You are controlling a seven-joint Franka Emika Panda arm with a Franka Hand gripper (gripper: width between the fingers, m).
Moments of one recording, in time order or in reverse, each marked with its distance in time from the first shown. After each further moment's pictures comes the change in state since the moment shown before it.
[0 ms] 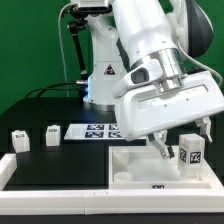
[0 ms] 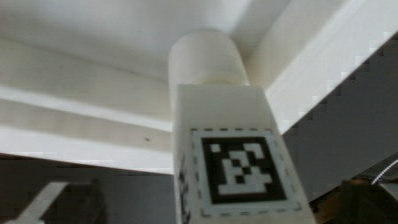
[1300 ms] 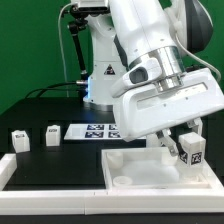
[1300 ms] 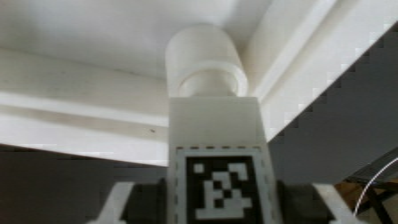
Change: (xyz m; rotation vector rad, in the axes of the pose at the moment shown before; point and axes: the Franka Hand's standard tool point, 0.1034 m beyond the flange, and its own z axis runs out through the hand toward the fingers) arm 0.005 0.004 -0.001 0.021 -0.019 -0.002
